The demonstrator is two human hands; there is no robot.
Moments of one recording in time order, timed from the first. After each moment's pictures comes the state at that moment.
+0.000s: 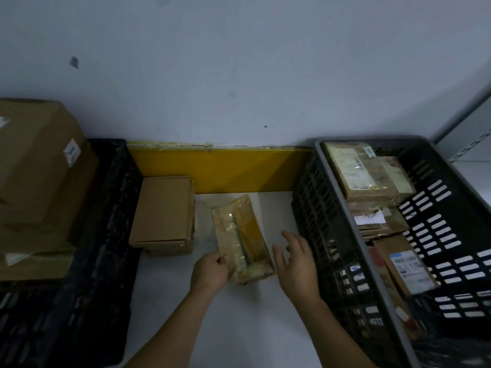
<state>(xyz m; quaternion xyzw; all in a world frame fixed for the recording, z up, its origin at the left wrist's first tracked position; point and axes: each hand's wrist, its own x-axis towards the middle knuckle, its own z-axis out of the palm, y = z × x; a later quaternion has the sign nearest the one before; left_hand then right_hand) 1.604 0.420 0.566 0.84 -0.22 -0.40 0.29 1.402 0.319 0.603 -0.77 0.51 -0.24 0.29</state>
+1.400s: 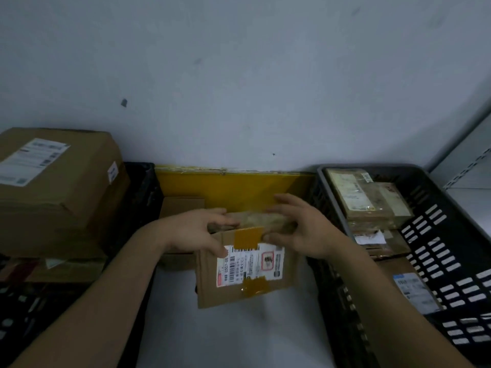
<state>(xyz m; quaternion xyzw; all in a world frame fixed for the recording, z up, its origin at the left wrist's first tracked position) 1.692 0.425 0.819 0.69 -0.55 -0.44 0.12 1.439 0.269 0.808 -0.90 0.30 -0.03 0.32</state>
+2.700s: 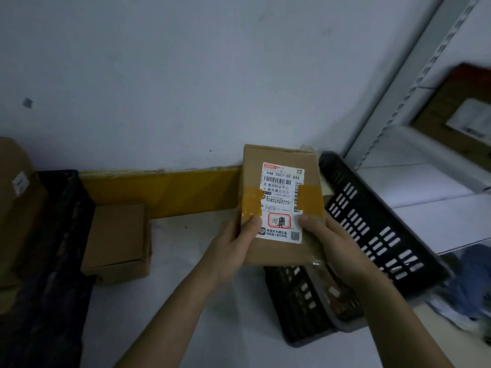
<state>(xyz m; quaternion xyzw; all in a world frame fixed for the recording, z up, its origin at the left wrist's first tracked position) 1.504 0.412 0.816 0.60 -0.44 -0.49 0.46 1.295 0.332 0.857 -0.58 0.49 -0.26 0.59</state>
